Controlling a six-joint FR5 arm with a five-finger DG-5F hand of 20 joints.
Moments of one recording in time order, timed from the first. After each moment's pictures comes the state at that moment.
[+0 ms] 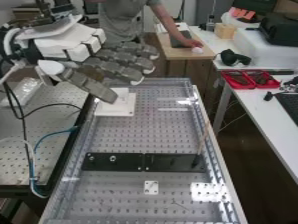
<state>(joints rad) 1.45 -1.53 -2.00 -2.68 -1.36 -0.63</state>
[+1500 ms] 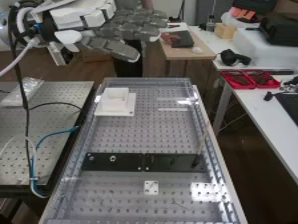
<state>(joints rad) 1.52 -1.51 -1.96 -2.67 -1.40 -0.64</state>
